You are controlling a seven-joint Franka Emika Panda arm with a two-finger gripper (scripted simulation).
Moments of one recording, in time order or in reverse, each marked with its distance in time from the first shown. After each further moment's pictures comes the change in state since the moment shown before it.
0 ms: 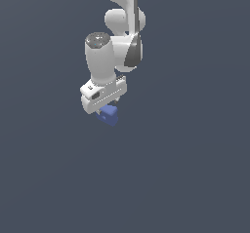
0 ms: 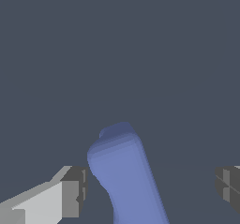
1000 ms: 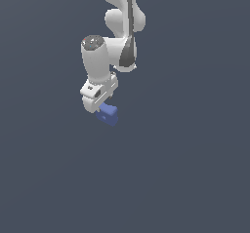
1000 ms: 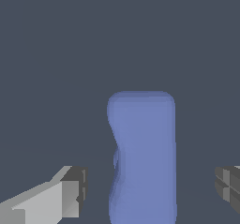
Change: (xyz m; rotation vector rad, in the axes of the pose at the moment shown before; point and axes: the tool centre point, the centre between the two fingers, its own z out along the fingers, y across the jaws) arm -0.043 -0.009 0.019 0.024 -0.015 -0.315
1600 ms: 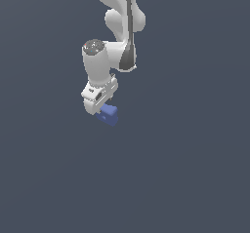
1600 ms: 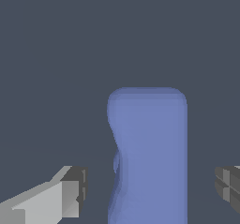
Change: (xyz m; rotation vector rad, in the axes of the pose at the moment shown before) arm -0.001 -0.001 0.015 0.000 0.000 -0.012
